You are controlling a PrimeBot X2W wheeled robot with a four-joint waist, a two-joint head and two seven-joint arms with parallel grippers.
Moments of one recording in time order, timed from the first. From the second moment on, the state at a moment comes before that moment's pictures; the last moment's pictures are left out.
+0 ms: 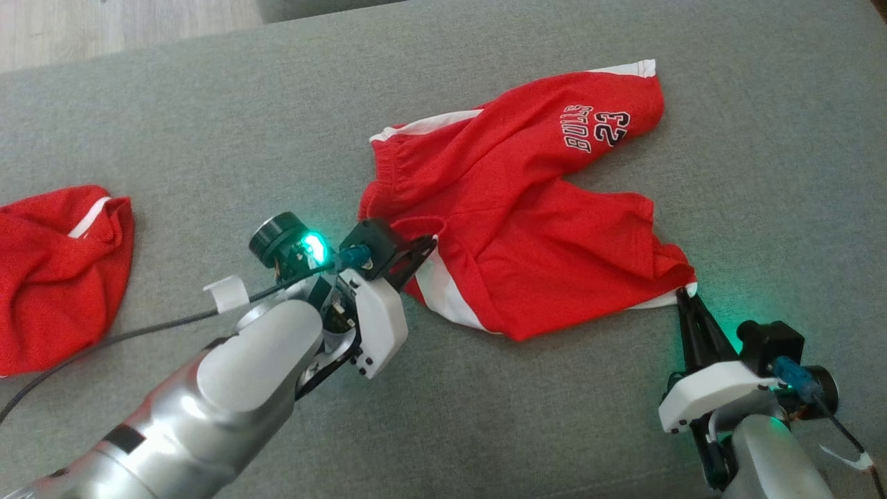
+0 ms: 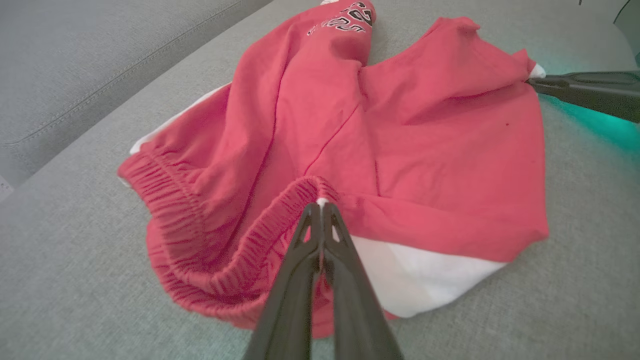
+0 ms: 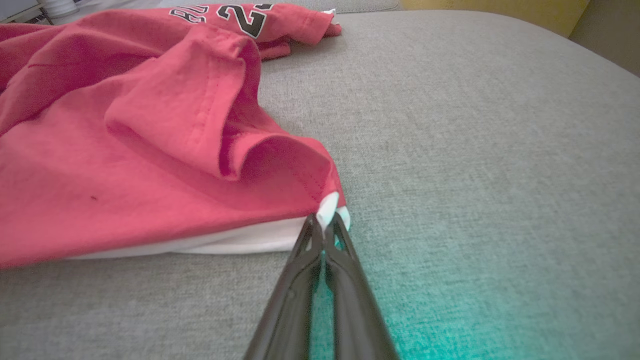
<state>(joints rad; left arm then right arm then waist) -0.75 0.30 -1.04 0.49 -0.52 -0.13 0.17 -0.22 -0.05 0.00 0.65 0.05 0.12 -0.26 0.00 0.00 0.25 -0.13</state>
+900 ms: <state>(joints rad) -0.58 0.40 -1.00 0.43 -0.60 -0.03 0.02 -0.21 -0.05 -0.03 0.65 0.04 0.12 -0.26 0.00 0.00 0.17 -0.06</state>
